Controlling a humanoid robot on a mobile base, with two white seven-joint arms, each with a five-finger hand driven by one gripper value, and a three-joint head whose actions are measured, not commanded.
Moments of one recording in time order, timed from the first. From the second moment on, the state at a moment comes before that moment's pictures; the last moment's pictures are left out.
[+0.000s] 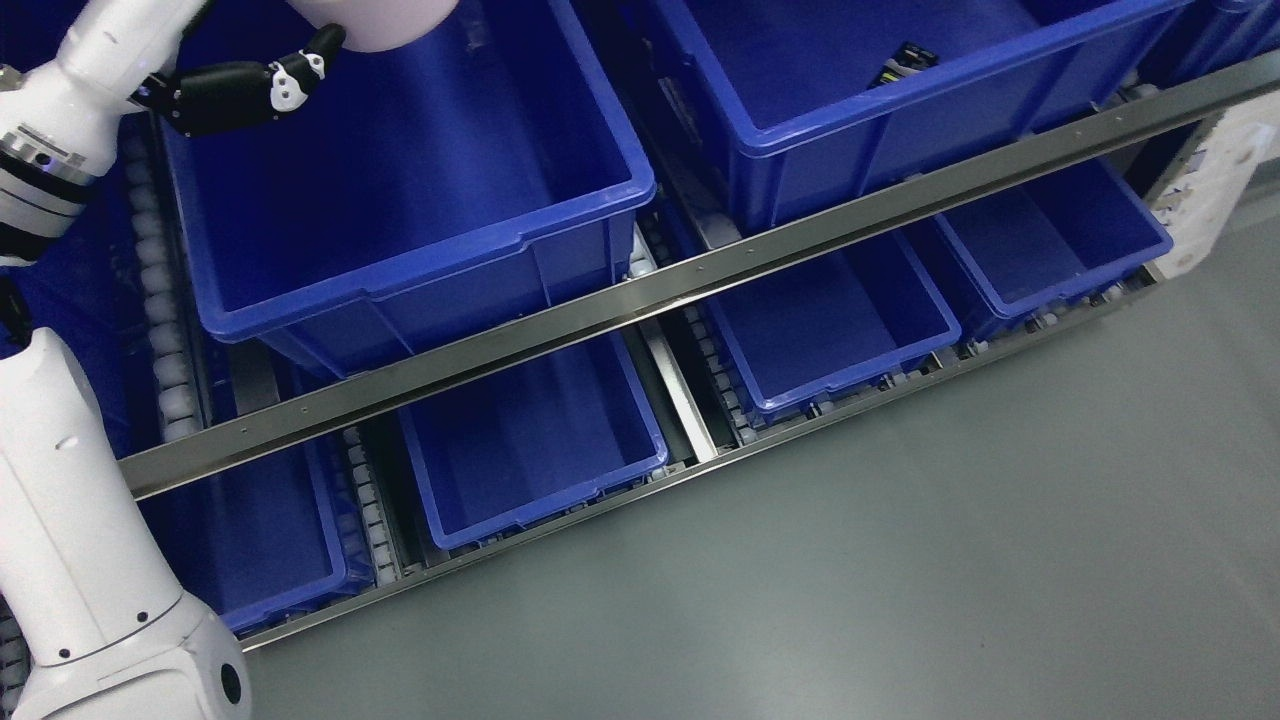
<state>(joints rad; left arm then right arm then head) -0.78 0.29 0.31 -1.60 -0.29 -0.51 -0.92 0.04 0.00 0.00 0.00 0.00 -0.25 0.00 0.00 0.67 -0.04</state>
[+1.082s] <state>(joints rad) -0.85 0.24 0.10 -1.24 -0.44 -0.50 -0.88 0.04 0.00 0.00 0.00 0.00 -0.25 0.00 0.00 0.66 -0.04</state>
